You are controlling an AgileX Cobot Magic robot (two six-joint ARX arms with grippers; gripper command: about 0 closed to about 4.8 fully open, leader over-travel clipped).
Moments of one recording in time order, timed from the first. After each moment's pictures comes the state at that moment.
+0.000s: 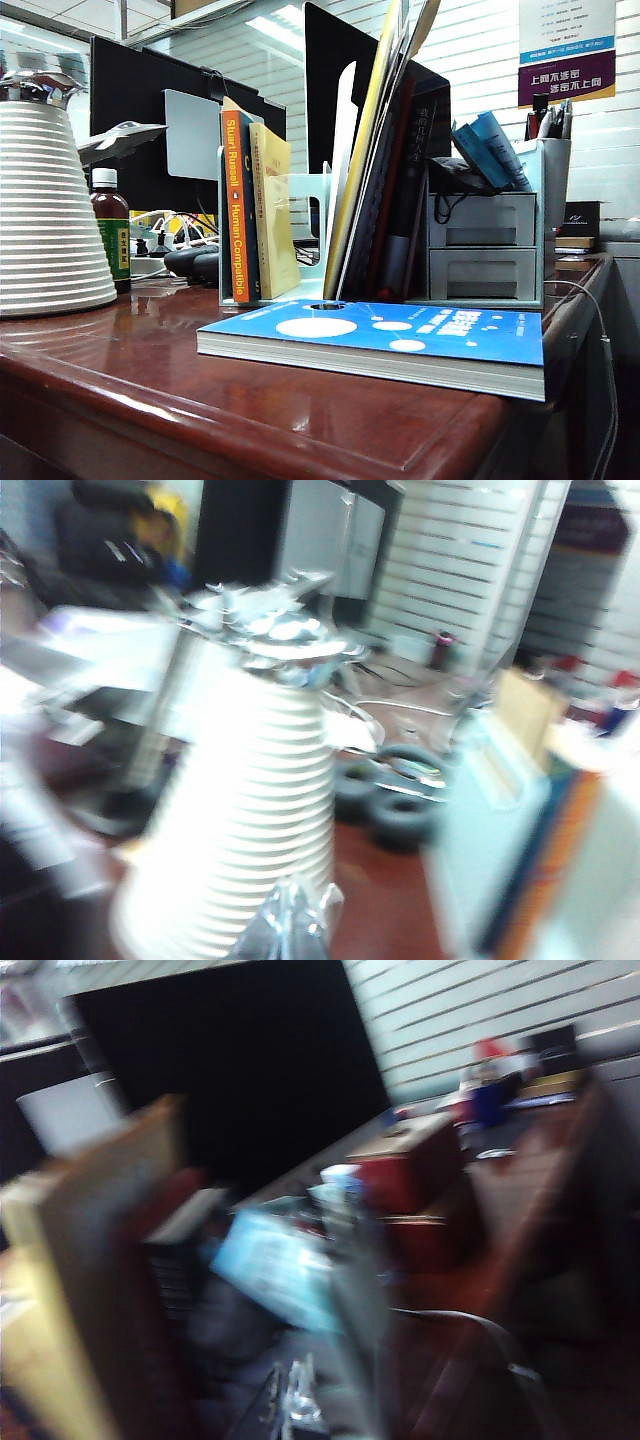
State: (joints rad) left arm 0.07 0.19 0.32 0.00 0.09 -0.18; right arm 0.06 0.17 0.42 -0.09 0.02 0.40
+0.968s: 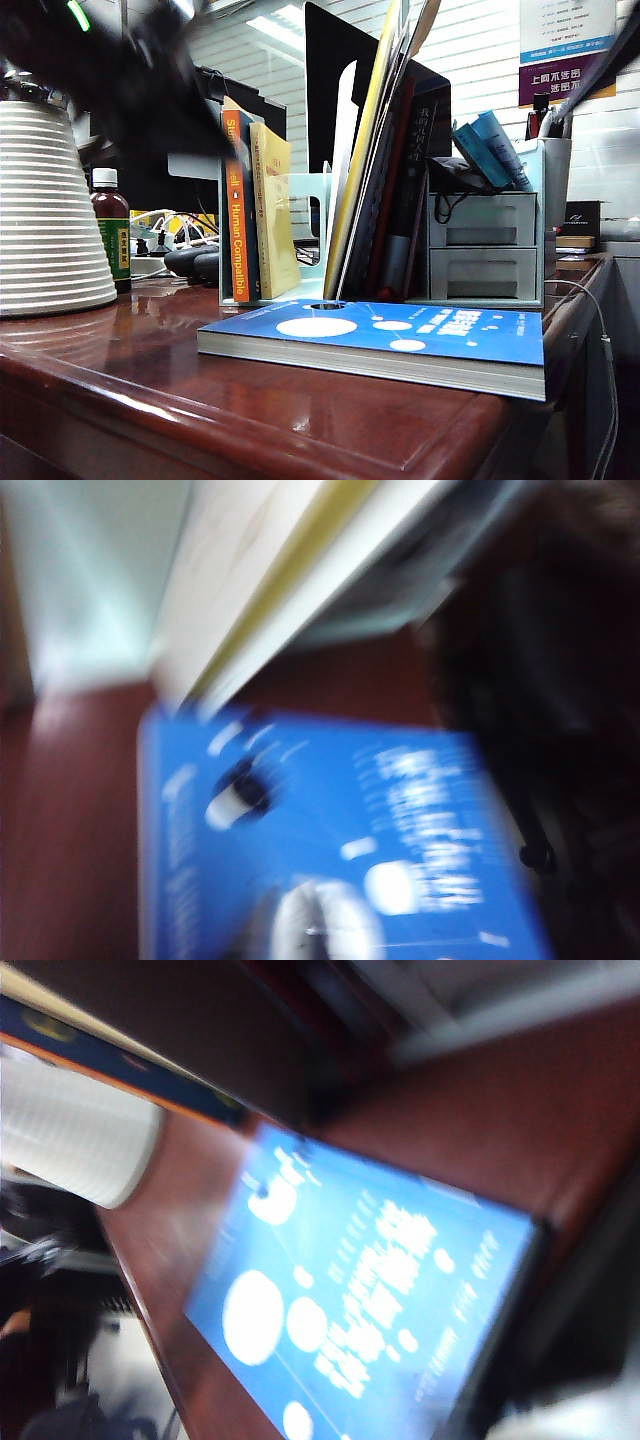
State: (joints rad) left arm -0.48 1.28 0.72 0.10 0.37 -0.26; right arm 0.07 0.92 0.64 -0.33 -0.58 0.60
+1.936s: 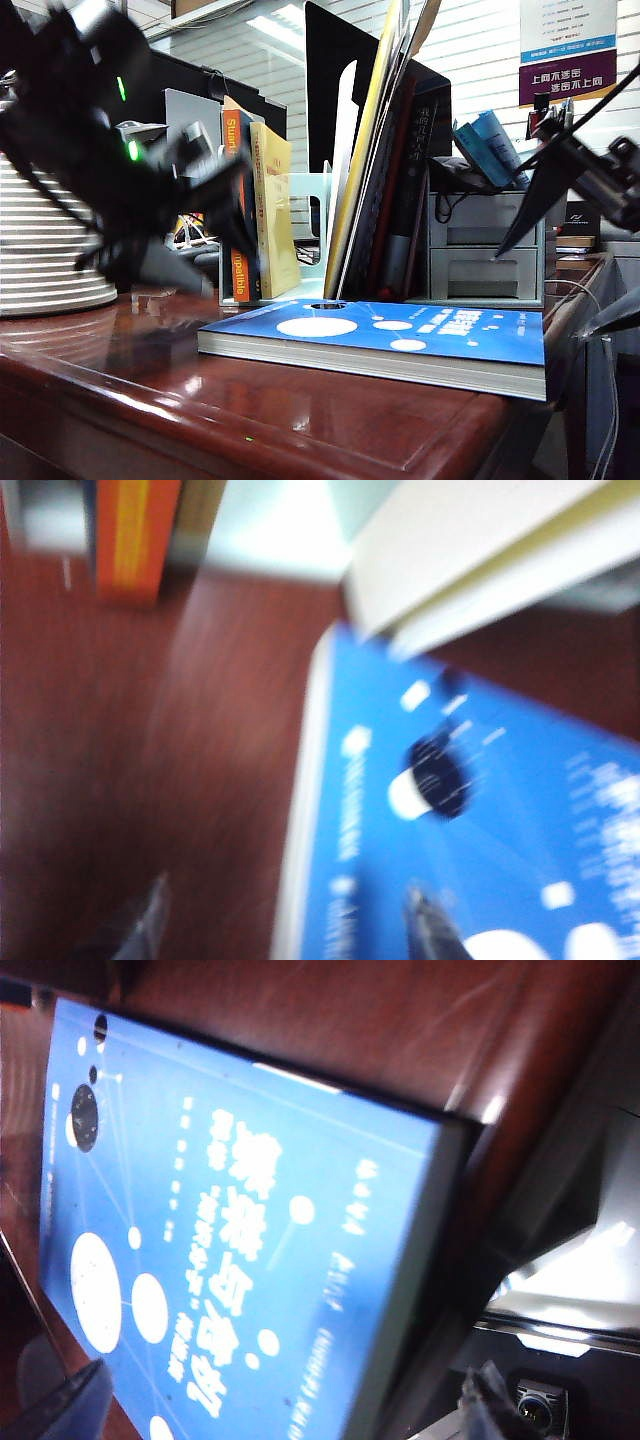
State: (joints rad) left arm -0.48 1.55 0.72 0.21 0.20 -0.40; right arm 0.14 1.34 0.64 -0.23 -0.58 0.60
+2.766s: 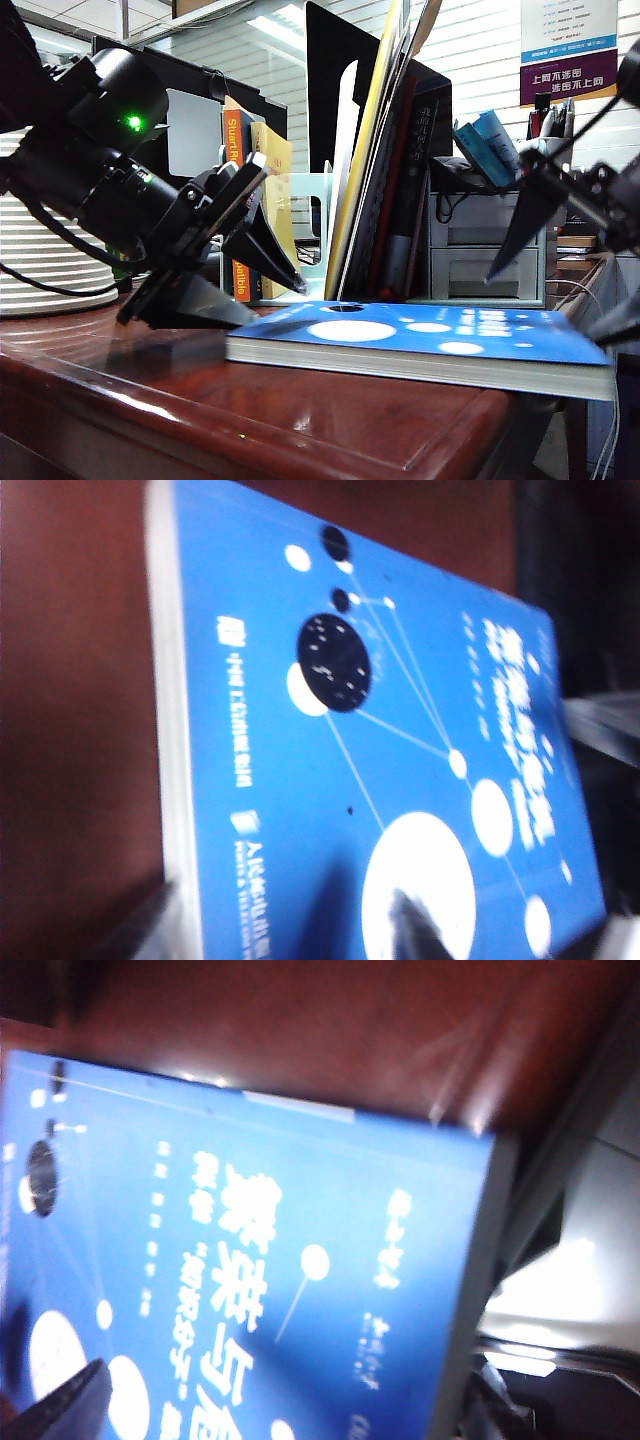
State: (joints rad) left arm -0.50 1.65 0.72 0.25 0.54 -0.44; right arm 0.17 1.41 0.65 -0.16 -0.49 0.60
